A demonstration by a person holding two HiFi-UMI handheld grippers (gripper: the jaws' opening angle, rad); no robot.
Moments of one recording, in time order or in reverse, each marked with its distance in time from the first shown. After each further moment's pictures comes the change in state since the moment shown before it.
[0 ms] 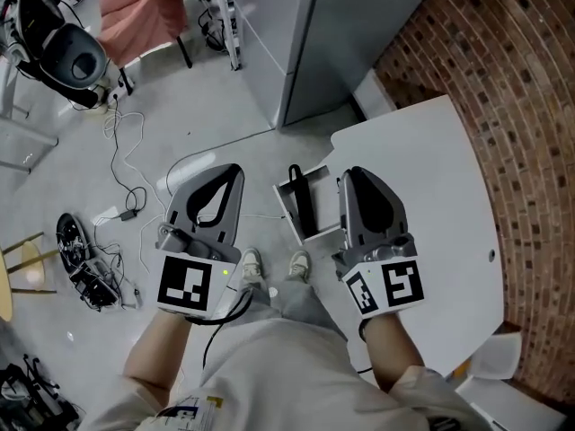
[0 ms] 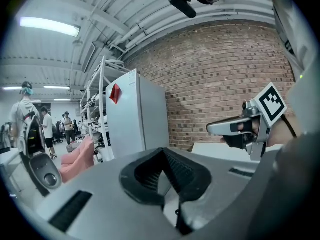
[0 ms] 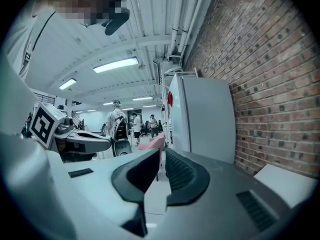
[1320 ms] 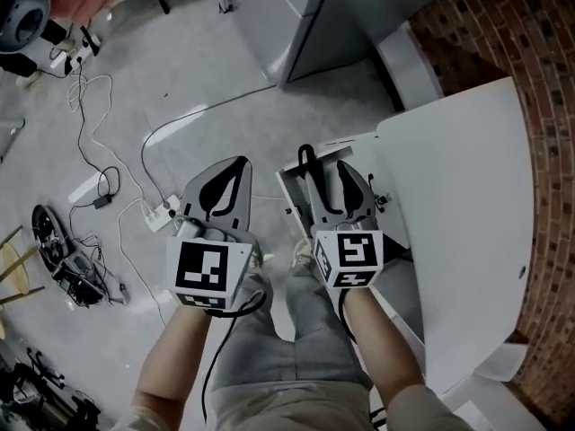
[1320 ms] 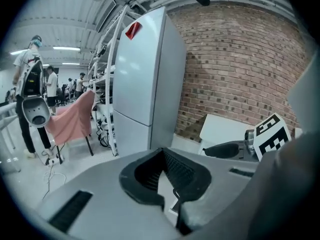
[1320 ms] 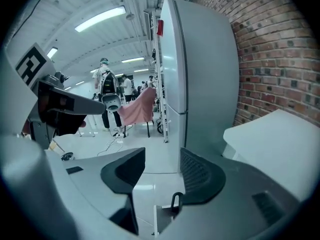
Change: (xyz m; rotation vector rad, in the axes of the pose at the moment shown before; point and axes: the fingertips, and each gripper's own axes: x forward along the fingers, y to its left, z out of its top) left arm 0.173 0.038 -0.292 -0.241 0.245 0.024; right arm 0.160 -0.059 -0.368 0.009 0.420 -0.100
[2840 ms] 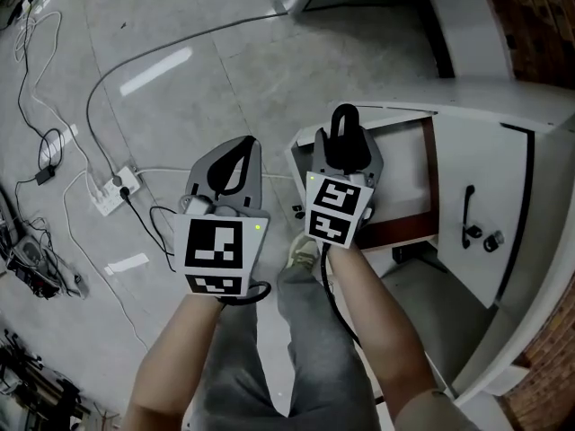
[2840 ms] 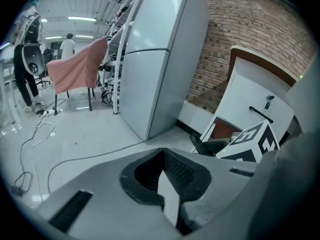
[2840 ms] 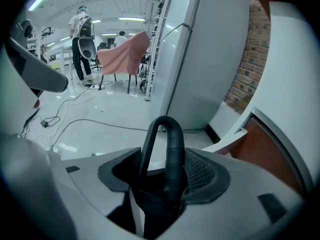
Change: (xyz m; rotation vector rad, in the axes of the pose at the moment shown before) left arm 0.172 0.025 -0.338 -0.183 0.182 0.035; right arm 0.209 -0.061 -0.327 -0.153 0.286 -0.271
